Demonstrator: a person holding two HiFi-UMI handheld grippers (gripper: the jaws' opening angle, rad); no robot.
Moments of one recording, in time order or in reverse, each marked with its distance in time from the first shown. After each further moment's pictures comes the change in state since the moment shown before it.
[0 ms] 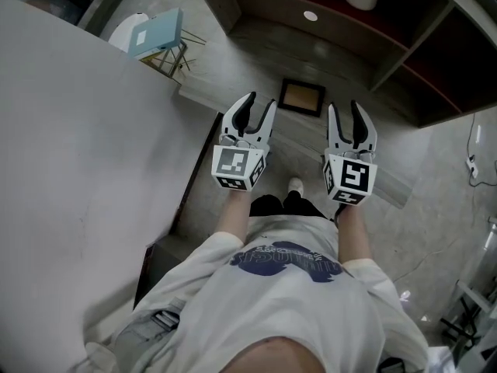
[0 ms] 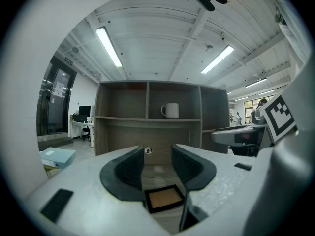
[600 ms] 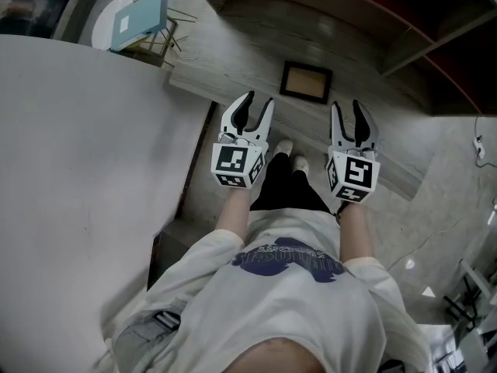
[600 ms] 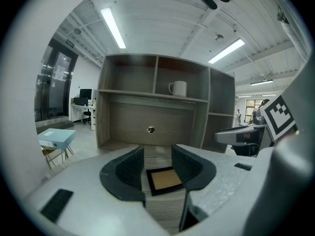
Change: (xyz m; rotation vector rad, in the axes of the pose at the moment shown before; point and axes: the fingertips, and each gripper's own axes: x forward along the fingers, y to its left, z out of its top) left arm 0.027 0.030 -0.081 -0.075 0.162 -0.011; right arm 0.035 -0.001 -0.083 0.069 0.185 -0.027
